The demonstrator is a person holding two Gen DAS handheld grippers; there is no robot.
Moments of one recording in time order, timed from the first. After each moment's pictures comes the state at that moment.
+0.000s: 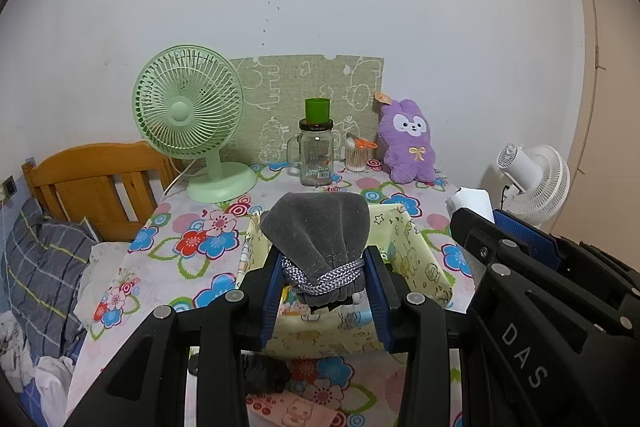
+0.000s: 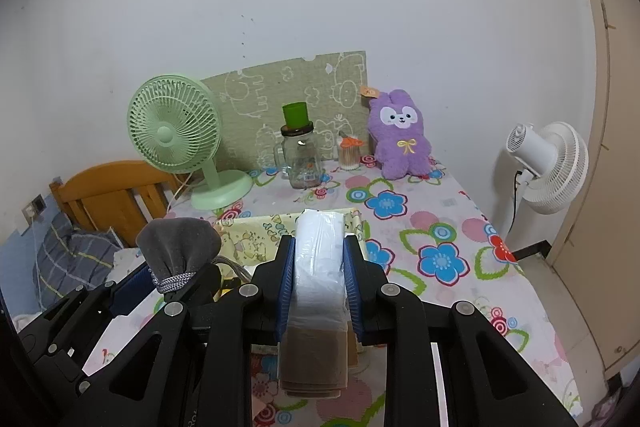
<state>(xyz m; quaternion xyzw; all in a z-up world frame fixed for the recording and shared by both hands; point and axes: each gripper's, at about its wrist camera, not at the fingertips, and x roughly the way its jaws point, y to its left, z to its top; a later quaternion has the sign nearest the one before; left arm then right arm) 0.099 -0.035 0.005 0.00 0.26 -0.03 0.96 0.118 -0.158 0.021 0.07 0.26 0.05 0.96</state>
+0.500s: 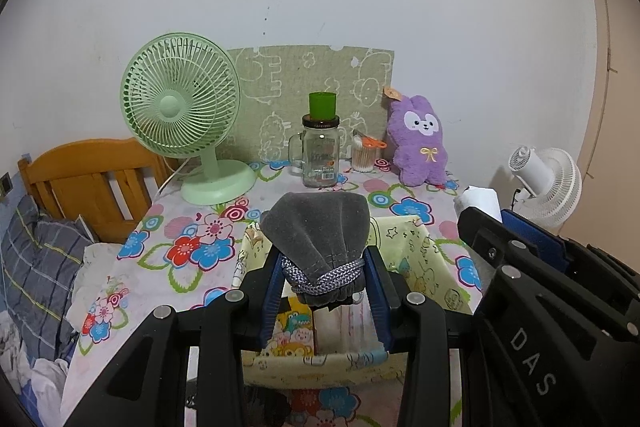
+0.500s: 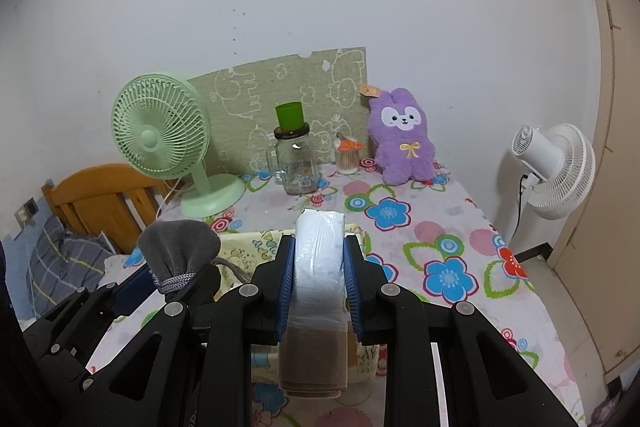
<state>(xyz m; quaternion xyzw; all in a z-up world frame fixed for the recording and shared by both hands) 0.144 -0.032 -0.004 -0.01 0.28 -0.02 0.96 0.159 -0.156 0.014 0.07 0.26 0.05 0.96</state>
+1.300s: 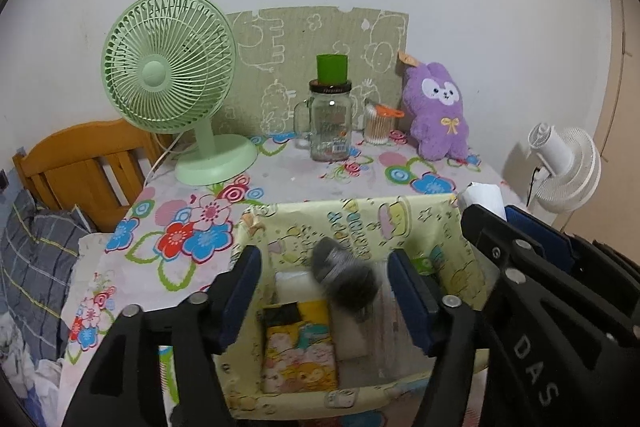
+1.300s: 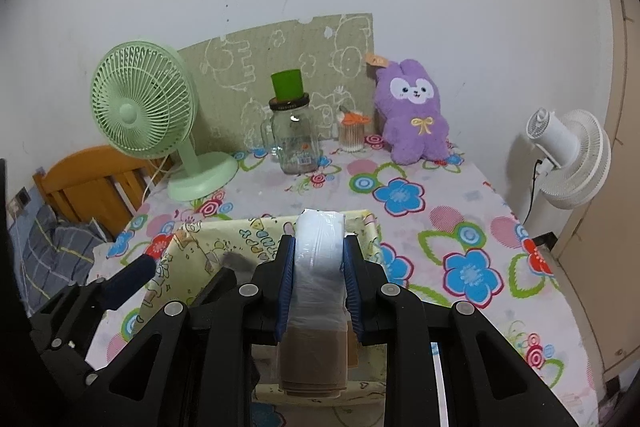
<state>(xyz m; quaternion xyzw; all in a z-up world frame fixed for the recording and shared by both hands) 0.186 -0.025 -0.037 0.01 0.32 -0.01 0.95 0.206 -0.143 -0.020 0.06 0.30 0.05 0.95</state>
